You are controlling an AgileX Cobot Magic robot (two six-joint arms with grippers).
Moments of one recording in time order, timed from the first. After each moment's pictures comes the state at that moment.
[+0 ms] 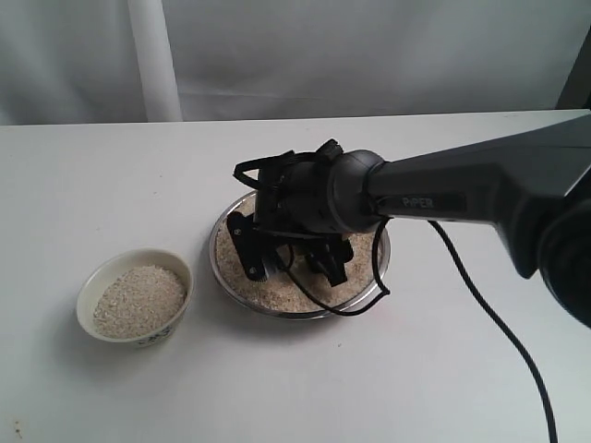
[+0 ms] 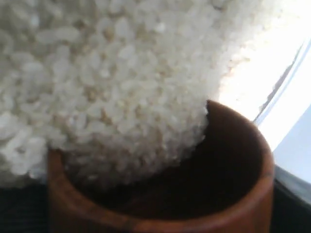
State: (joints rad) left arm -0.06 0.00 0.00 0.04 0.29 -0.12; right arm 0.79 2.23 -1.52 -0.90 0.77 -0.49
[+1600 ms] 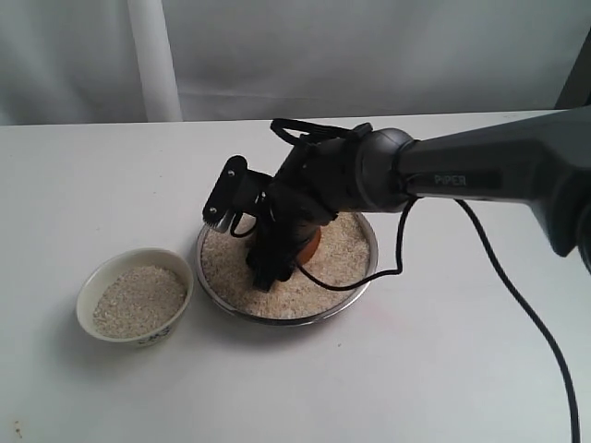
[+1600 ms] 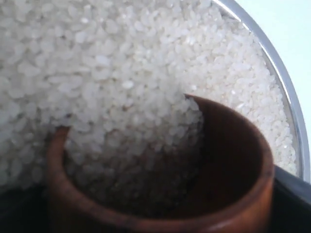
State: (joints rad) left arm -0.06 0.00 0.00 0.04 0.29 -0.12; right arm 0.73 2.19 -1.49 -0.43 0.49 -0.15
